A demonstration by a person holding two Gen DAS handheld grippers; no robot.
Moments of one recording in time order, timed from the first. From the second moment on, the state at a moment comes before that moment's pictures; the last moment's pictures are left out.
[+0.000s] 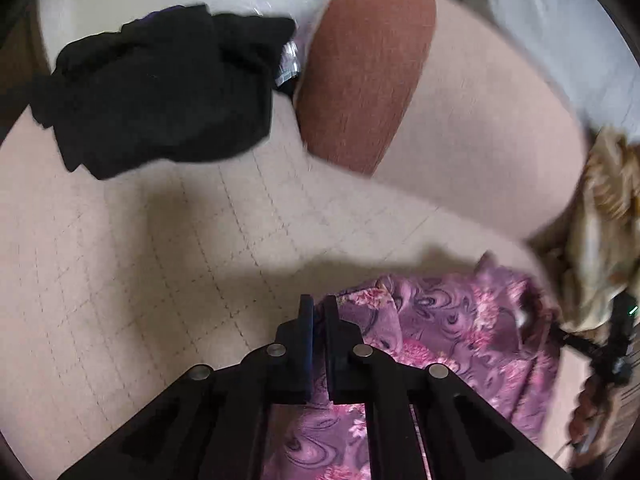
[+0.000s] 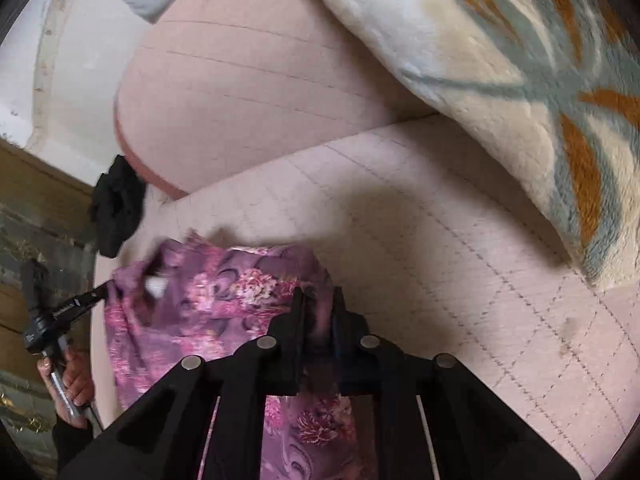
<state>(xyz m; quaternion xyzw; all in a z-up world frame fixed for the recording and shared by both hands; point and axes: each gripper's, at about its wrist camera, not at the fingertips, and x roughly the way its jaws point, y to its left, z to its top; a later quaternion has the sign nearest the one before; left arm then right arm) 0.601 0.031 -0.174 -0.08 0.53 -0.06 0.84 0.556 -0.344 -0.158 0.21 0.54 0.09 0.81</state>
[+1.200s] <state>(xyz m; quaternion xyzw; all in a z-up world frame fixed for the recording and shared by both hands) 0.344 0.062 -0.100 -0.10 0.47 -0.10 0.87 0.283 -0.323 -0.082 0.24 0.47 0.14 0.84</state>
